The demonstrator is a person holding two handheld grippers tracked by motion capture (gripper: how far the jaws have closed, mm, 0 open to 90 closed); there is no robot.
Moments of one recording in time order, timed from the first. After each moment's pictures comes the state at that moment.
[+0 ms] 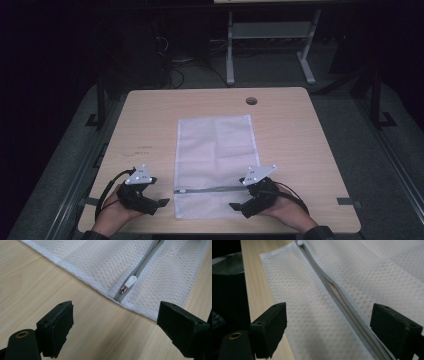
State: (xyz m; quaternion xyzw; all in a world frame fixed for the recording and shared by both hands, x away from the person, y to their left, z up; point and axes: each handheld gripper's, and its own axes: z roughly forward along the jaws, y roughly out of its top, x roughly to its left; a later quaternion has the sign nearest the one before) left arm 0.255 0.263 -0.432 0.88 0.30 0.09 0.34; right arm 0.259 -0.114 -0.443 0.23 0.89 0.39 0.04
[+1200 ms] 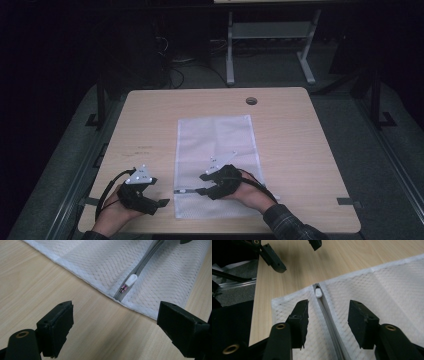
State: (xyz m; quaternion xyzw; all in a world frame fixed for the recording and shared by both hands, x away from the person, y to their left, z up) left arm 0.255 0.263 -0.434 0.88 0.30 0.08 0.35; right arm 0.296 -0.027 -0.430 0.14 0.89 0.43 0.01
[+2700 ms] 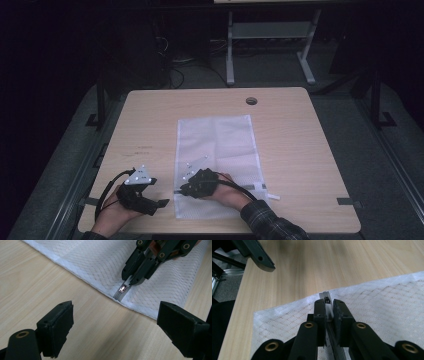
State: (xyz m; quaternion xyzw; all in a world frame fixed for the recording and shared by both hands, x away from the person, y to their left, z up) left arm 0.254 0.264 -0.433 0.88 0.30 0.08 0.35; right arm 0.307 0.032 -0.466 0.09 0.91 0.40 -0.01
